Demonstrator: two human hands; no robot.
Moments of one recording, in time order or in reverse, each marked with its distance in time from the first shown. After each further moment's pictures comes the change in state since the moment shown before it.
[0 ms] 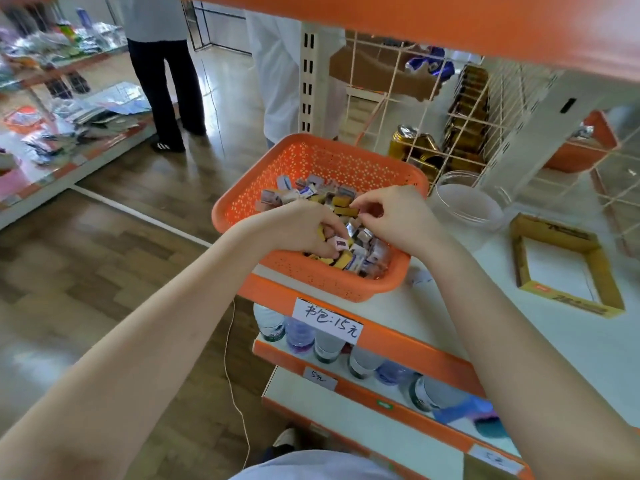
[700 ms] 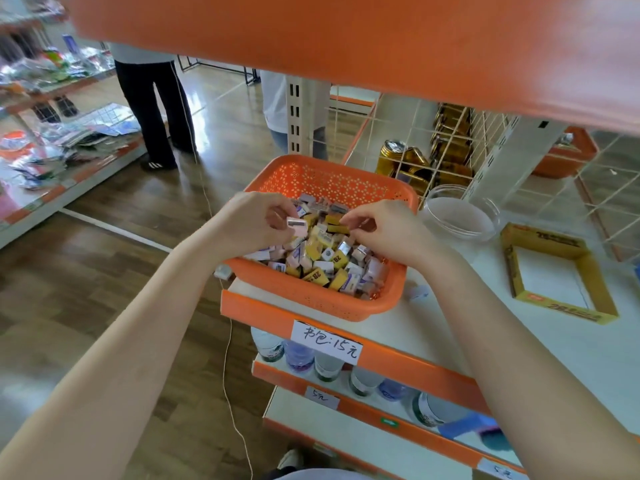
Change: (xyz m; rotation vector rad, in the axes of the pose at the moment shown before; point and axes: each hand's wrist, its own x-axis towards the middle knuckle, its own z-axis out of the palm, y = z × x) left_hand -0.025 -0.031 -0.024 -0.171 0.403 -0.095; right_hand 0.006 0.000 -0.007 0.075 -0.080 0.026
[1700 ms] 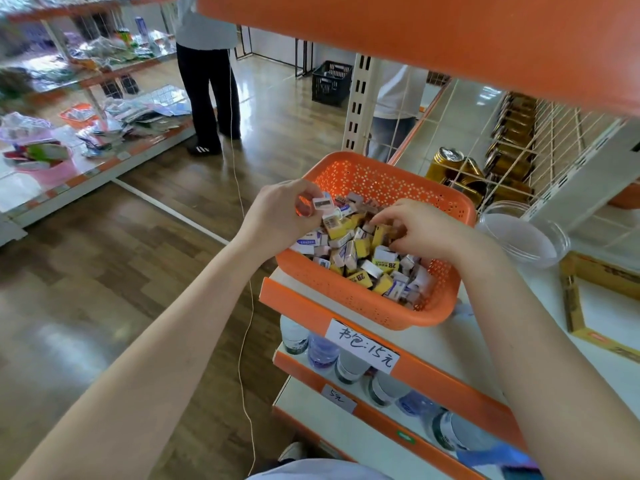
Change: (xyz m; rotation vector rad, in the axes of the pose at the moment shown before) left_hand -0.010 -0.024 0.006 0.040 0.338 -0.079; right_hand 0.033 -0.014 0.003 -0.201 -0.258 -0.048
